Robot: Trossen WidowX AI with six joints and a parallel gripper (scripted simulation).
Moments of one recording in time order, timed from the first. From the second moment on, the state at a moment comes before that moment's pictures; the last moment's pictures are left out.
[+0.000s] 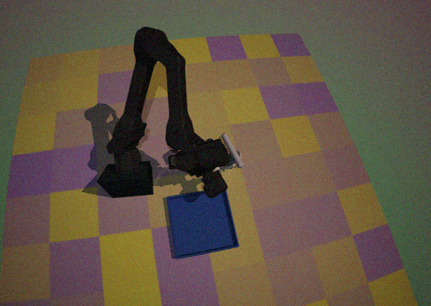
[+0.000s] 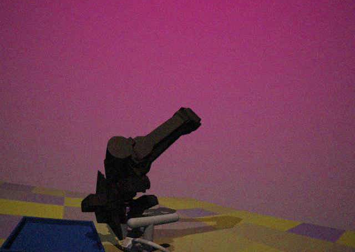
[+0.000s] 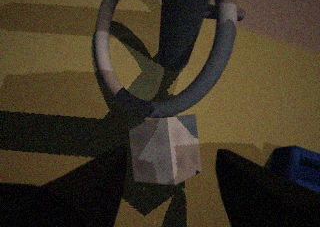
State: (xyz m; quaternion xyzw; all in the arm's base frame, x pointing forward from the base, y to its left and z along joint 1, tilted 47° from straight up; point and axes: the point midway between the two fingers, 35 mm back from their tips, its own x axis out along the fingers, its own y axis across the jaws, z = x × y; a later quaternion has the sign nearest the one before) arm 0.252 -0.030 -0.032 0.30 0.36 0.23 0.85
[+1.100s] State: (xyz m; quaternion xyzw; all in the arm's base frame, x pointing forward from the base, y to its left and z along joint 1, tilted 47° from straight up) arm 0.265 -0.014 -0.039 0.30 0.35 0.24 0.85
